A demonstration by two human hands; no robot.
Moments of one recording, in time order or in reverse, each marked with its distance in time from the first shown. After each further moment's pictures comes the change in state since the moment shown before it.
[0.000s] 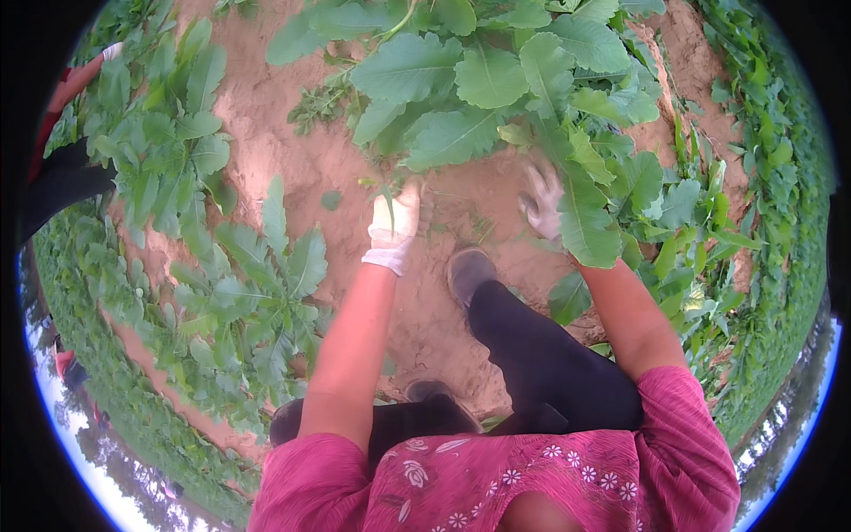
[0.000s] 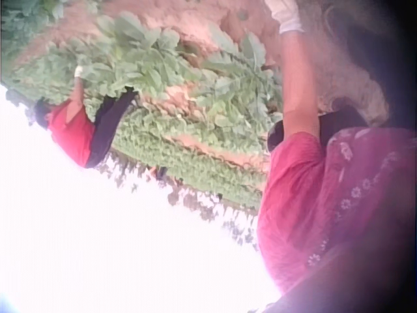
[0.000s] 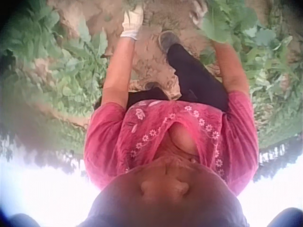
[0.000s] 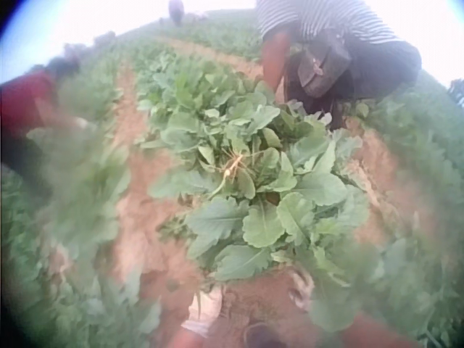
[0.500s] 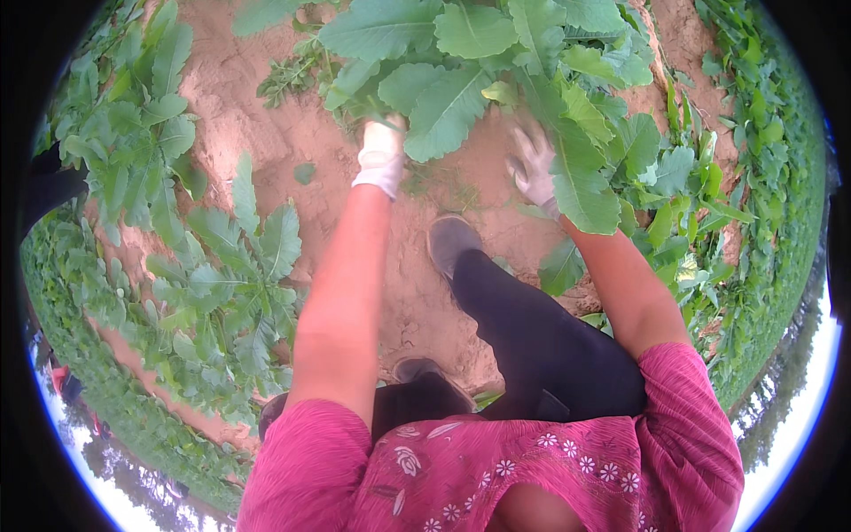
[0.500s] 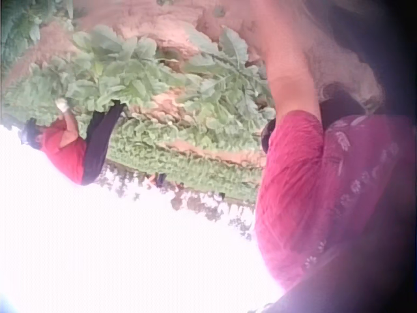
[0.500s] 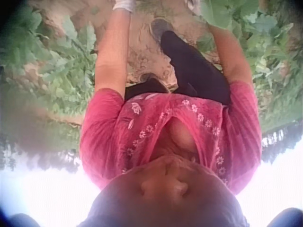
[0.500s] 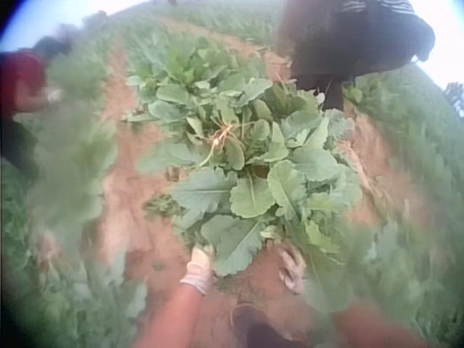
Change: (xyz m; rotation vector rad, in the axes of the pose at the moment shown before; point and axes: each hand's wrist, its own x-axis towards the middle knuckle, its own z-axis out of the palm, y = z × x) left_hand 0.065 0.012 0.022 0.158 0.009 0.210; right_hand -0.010 0.005 0.008 -0.140 -0.084 -0.004
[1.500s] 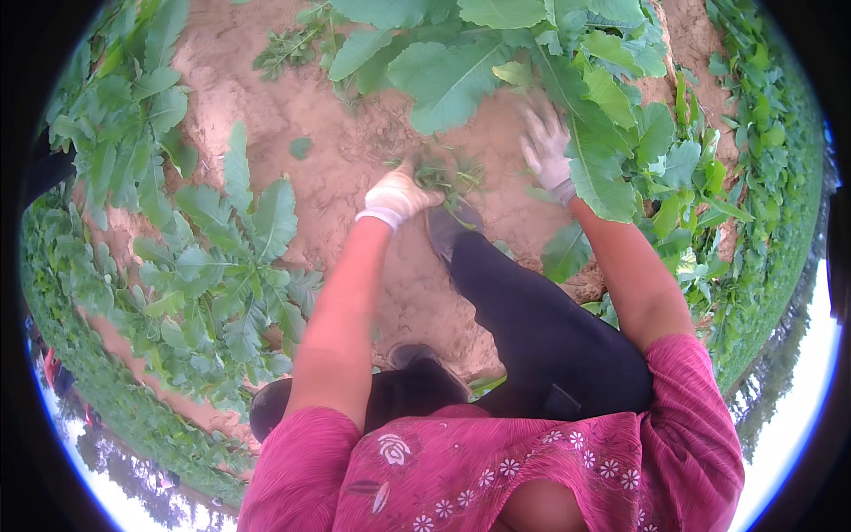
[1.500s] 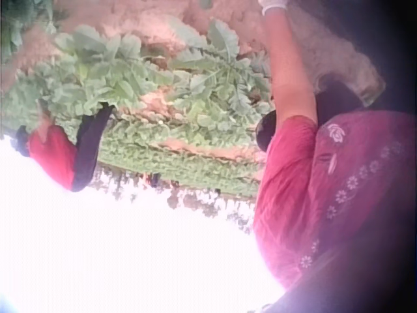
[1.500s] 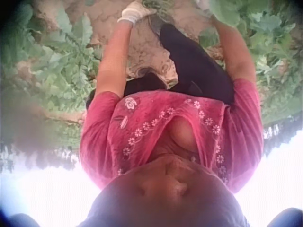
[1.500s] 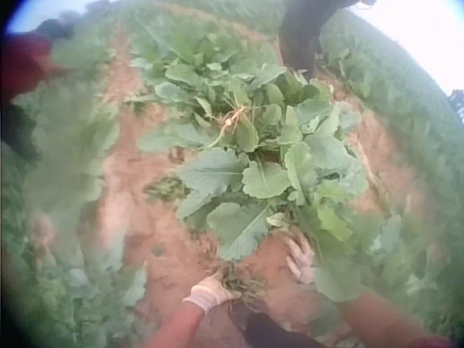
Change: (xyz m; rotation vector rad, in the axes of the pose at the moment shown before) left_hand -0.067 -0.082 -0.017 0.687 -0.443 -0.061; right_hand -0.005 0.008 0.022 0.754 -0.090 0.206
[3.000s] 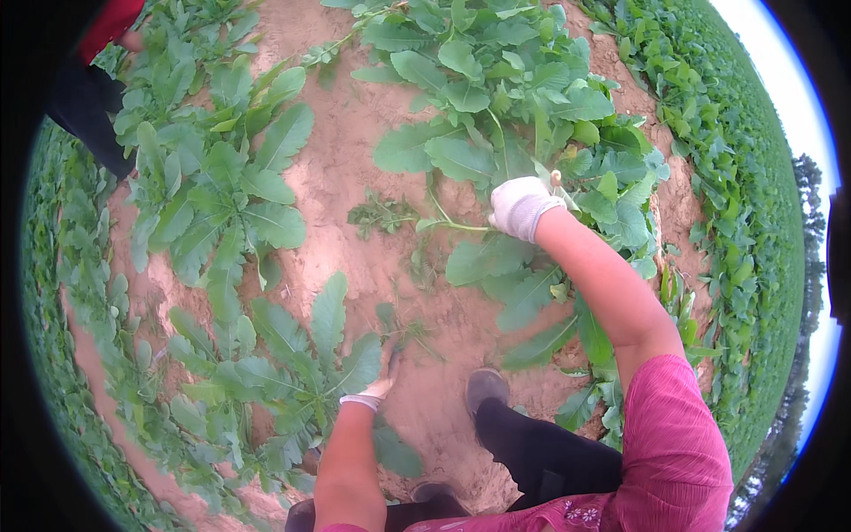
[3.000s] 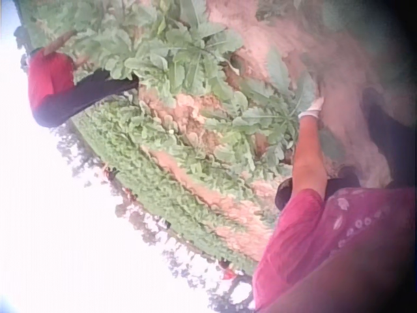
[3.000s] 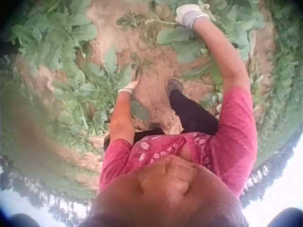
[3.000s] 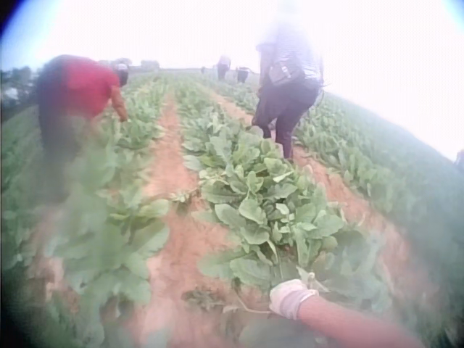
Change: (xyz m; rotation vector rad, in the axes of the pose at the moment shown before) left_hand -0.115 -0.066 -0.109 0.492 0.674 0.219; right_hand 0.309 -0.246 -0.026 -0.981 -0.671 0.057
